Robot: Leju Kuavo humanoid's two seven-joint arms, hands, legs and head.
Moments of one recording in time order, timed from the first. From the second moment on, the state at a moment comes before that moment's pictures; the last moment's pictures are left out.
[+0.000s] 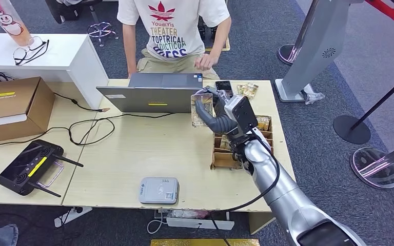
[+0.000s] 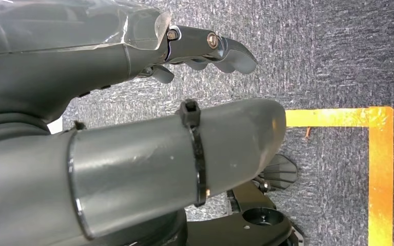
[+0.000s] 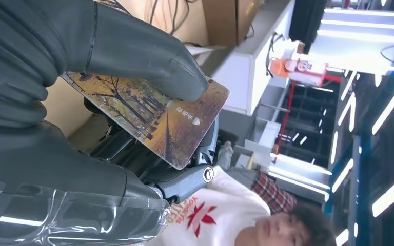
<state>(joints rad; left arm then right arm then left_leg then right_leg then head) -0.06 -0.08 0.01 -0.20 -0.09 0.26 -0.10 -0.64 0.01 0.48 -0.98 -0.22 0.15 -0.48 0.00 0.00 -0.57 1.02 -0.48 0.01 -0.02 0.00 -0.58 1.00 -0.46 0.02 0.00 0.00</state>
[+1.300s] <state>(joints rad) -0.07 -0.08 0.01 -0.20 -0.12 0.26 -0.08 -0.92 0.02 0.33 -0.67 -0.03 -0.01 -0.45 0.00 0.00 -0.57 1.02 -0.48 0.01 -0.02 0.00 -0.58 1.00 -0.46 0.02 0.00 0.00</state>
